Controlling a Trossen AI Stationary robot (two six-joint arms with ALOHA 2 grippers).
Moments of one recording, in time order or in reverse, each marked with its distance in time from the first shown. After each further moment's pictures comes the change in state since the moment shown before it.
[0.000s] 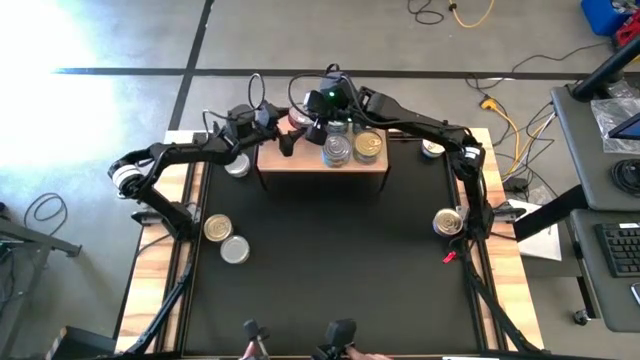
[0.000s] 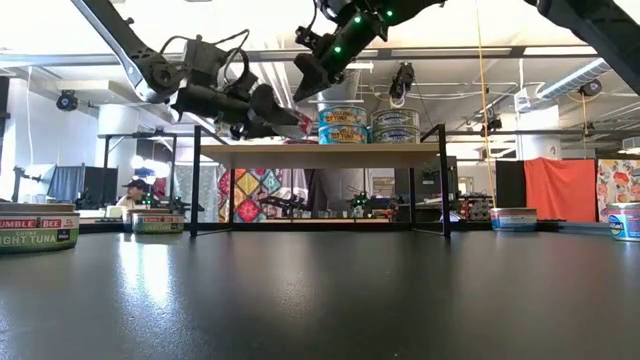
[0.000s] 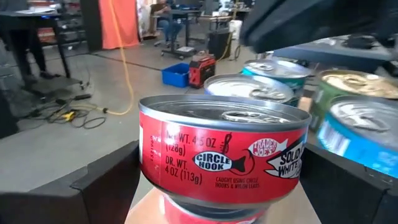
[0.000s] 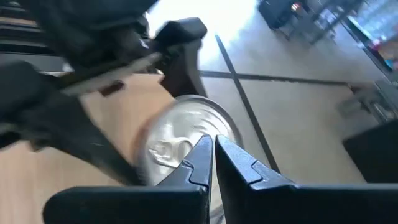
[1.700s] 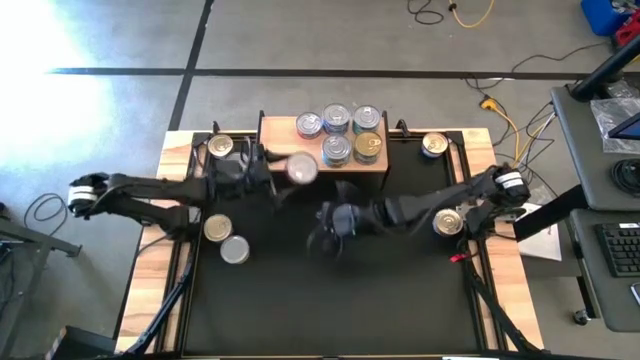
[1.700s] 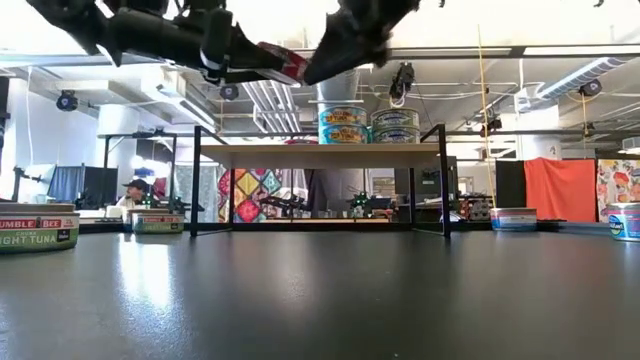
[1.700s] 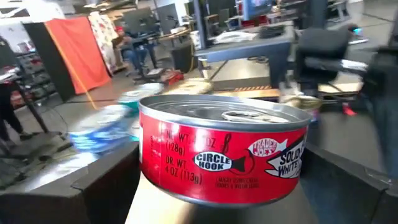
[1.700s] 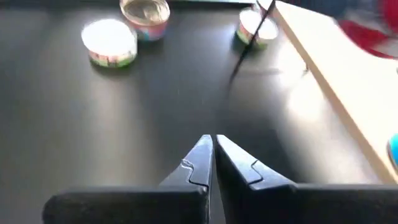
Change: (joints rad) left arm -0.596 -0.426 -0.232 -0.150 -0.449 0.182; right arm 0.648 -0.315 -0.686 0.159 0.372 0.578
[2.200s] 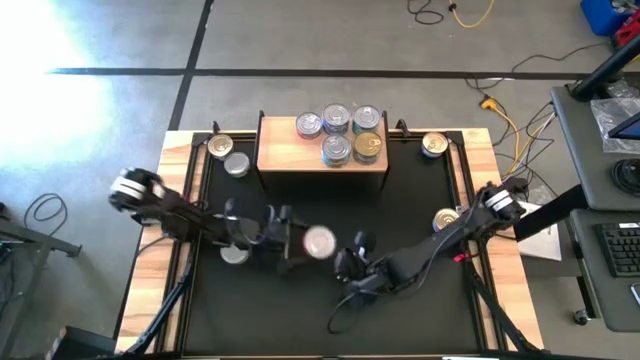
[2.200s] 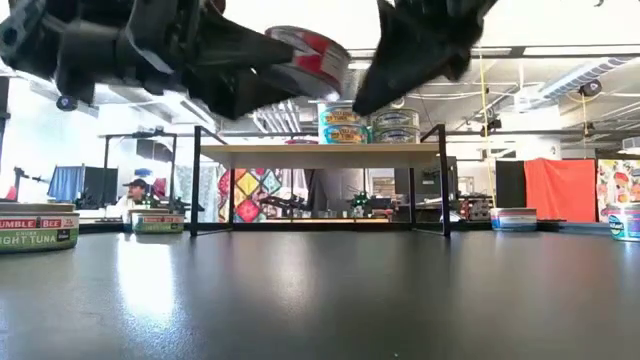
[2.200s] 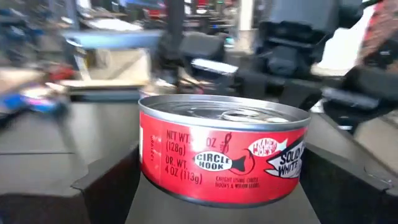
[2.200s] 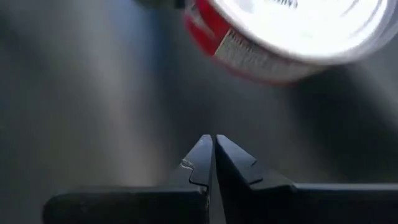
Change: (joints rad) left arm -0.438 0.482 -0.067 0.533 -0.034 -0.230; right arm 0.303 0.153 0.003 -0.172 0.160 0.508
